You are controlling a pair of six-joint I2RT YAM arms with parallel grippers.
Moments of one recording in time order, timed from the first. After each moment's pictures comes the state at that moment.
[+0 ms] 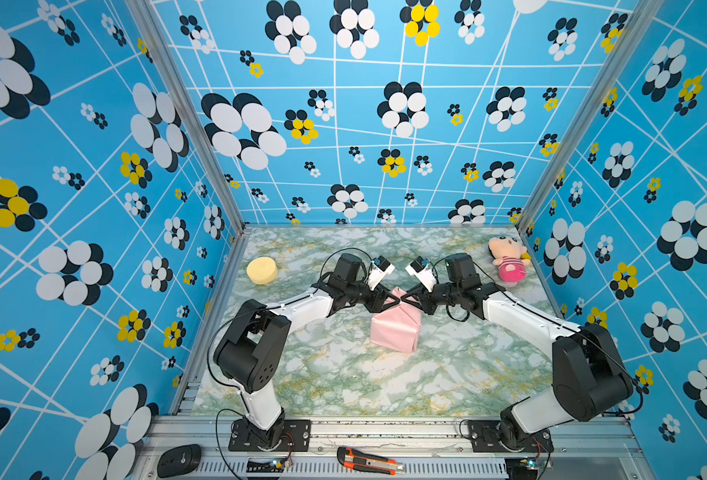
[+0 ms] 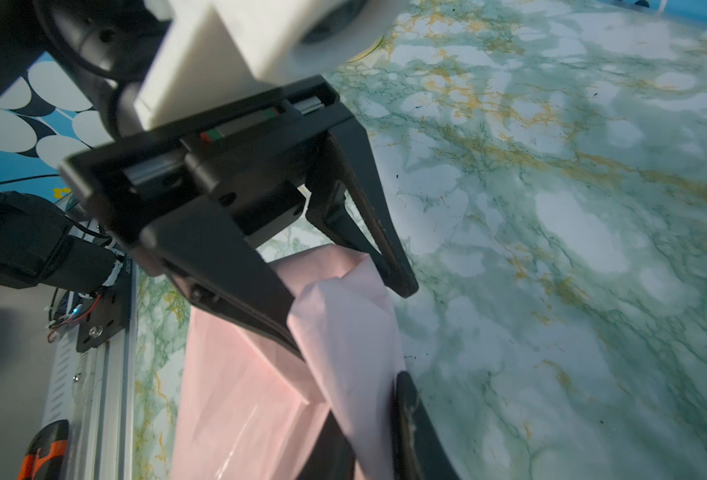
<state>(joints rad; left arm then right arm) -0.53 1.74 1.04 0.05 0.72 0.00 0.40 1.54 0.97 -0.20 -0.67 -0.23</state>
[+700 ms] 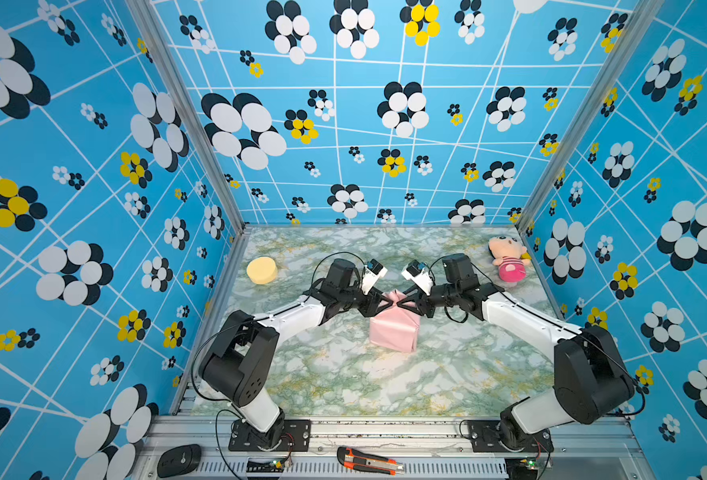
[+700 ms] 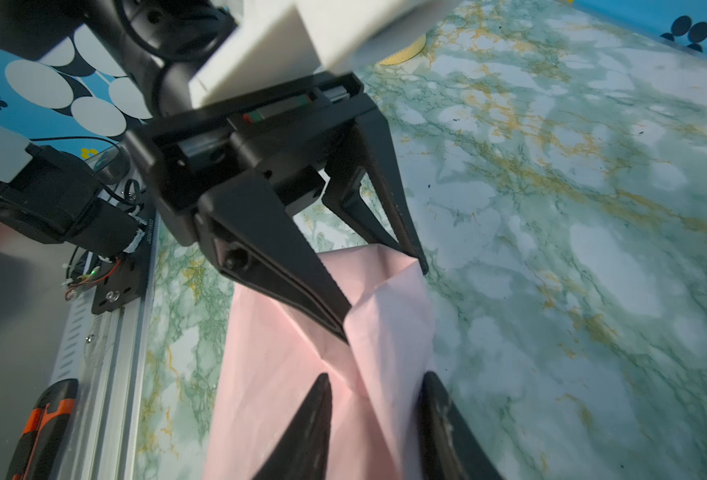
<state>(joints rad) -0.52 1.65 0.94 0.06 0.63 0.00 0.43 1.53 0.98 -0.21 -0.73 -0.33</state>
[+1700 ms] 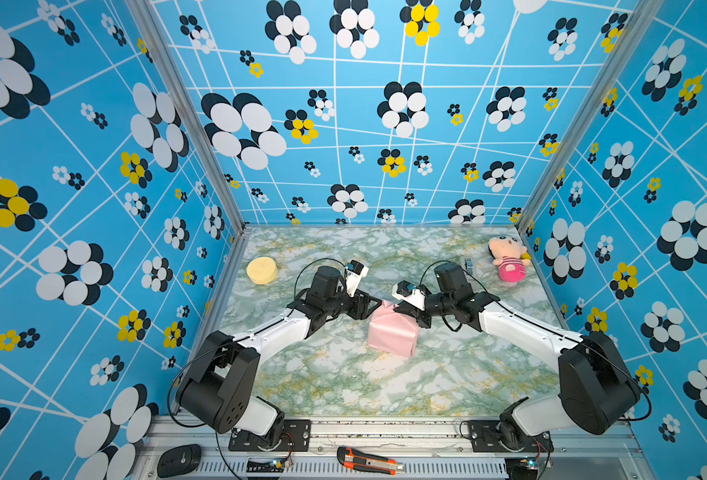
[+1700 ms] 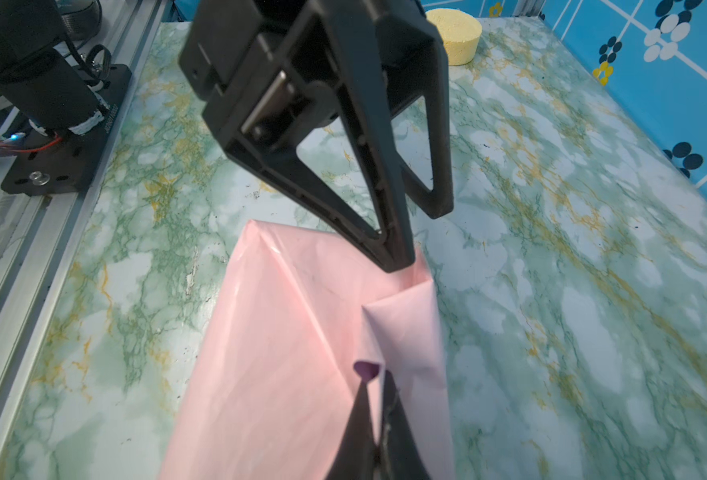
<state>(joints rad) -0.47 1.47 0.79 0.13 0.56 -0.23 0.52 1.47 0.90 -0.18 -0.63 -0.68</state>
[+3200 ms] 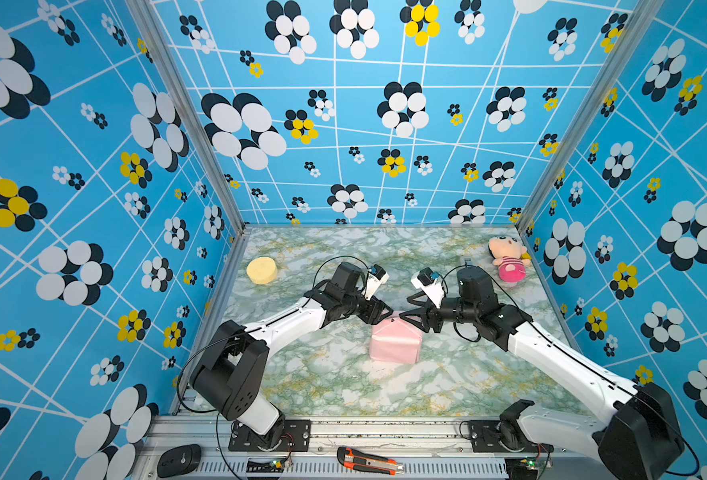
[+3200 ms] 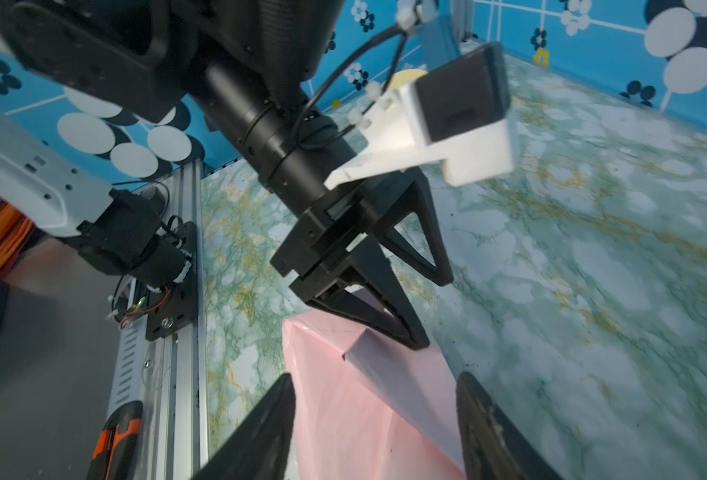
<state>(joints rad) -0.60 1.56 0.97 -0.17 0.47 -0.05 0.52 1.16 0.82 -0.21 -0.54 0.03</state>
